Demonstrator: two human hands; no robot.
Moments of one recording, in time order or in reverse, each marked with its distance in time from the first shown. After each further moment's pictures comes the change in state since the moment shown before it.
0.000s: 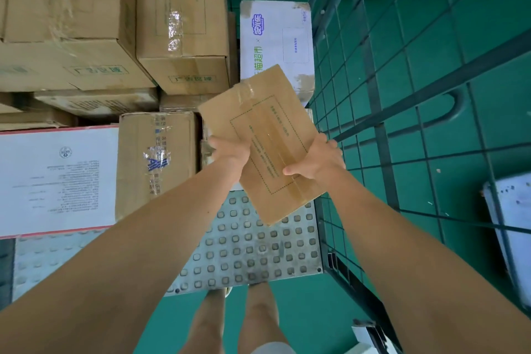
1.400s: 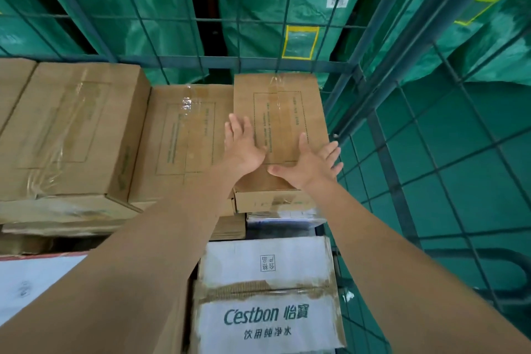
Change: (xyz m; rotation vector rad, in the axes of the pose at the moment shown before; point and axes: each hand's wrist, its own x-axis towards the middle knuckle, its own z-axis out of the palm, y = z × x) left_hand 0.113 0.279 0.050 0.762 -0.073 0.832; right_hand 0.174 -0.179 -0.144 0.066 0.194 -0.184
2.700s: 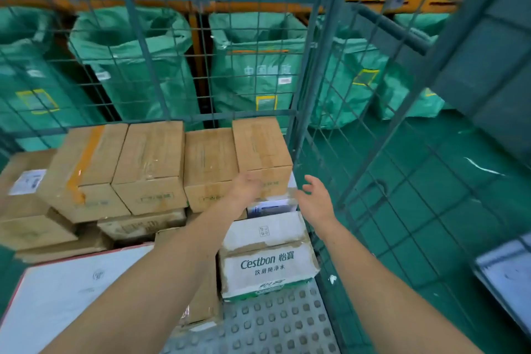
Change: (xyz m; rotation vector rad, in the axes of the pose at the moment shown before) left_hand -0.397 0.021 -0.078 -0.595 -0.045 0.011; right_hand -0.398 0.067 -0.021 0.909 0.223 -0.046
